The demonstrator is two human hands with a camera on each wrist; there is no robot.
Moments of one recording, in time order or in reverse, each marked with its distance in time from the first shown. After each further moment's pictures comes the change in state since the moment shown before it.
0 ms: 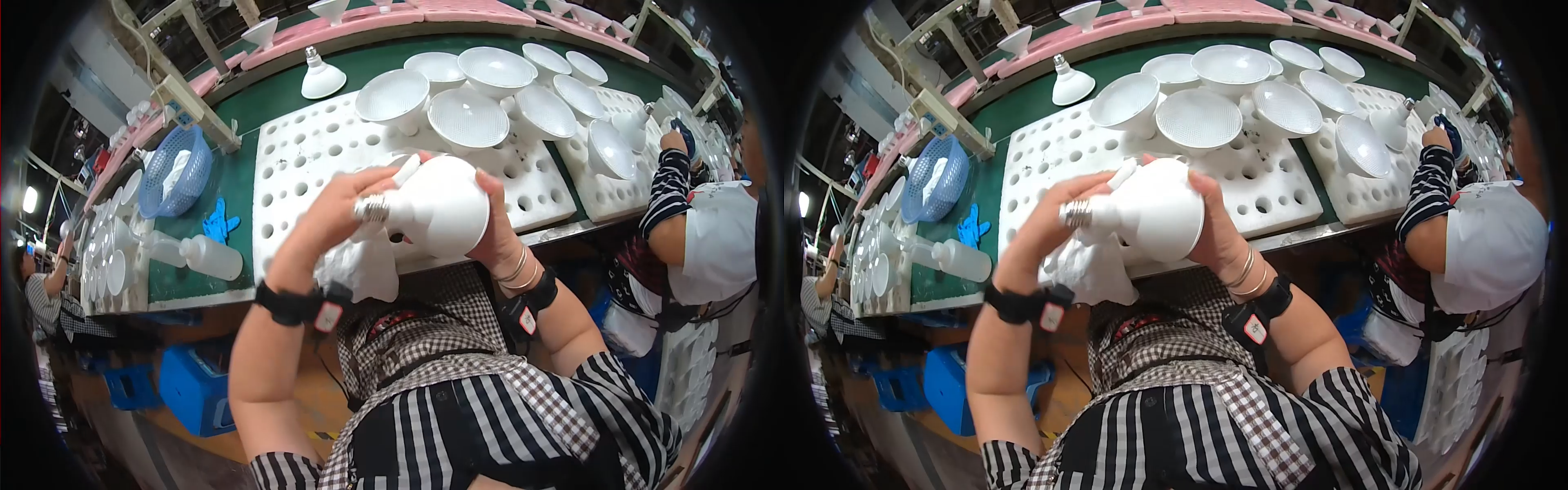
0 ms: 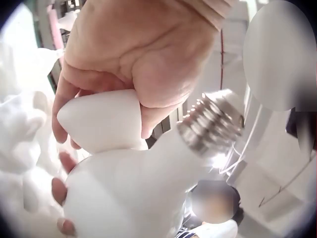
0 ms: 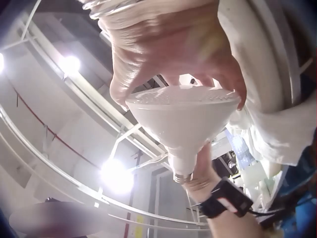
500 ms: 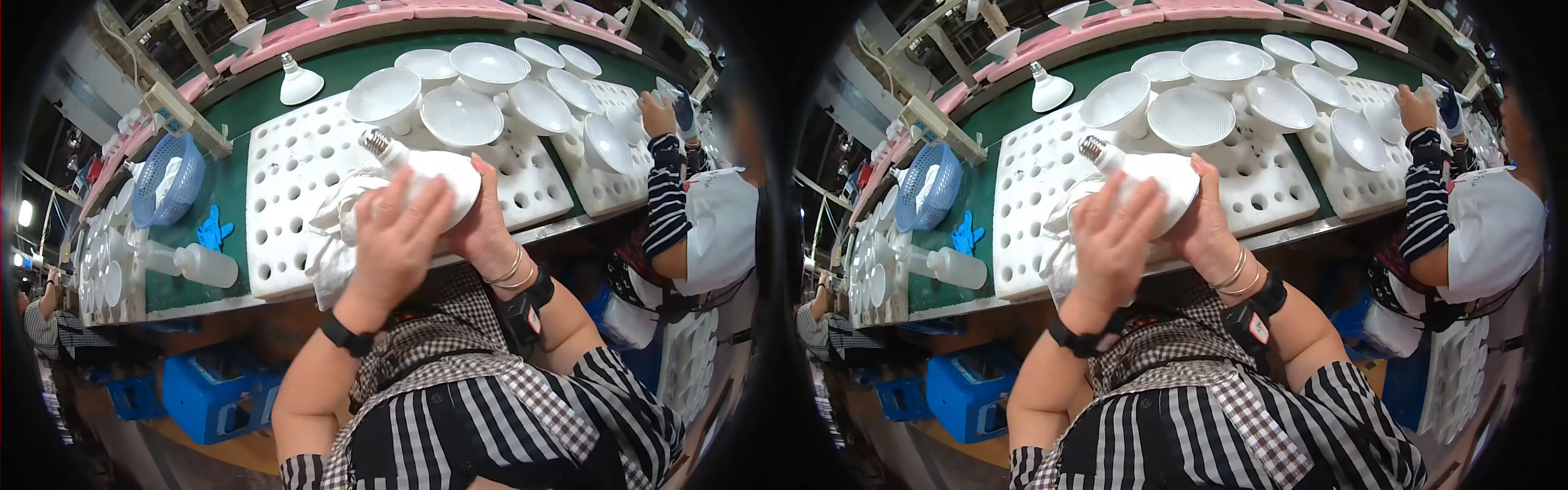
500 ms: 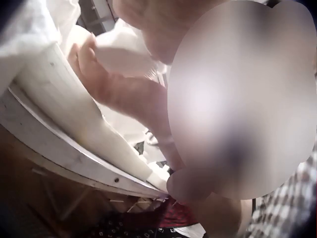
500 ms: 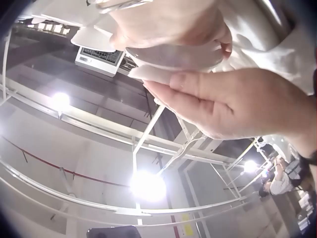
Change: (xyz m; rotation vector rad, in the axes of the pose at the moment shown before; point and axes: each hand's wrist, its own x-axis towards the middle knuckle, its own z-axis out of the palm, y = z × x) left_hand -0.012 -0.030 0.080 1.109 0.539 0.747; right_hand 0.009 0.005 0.003 0.301 0.293 0.031
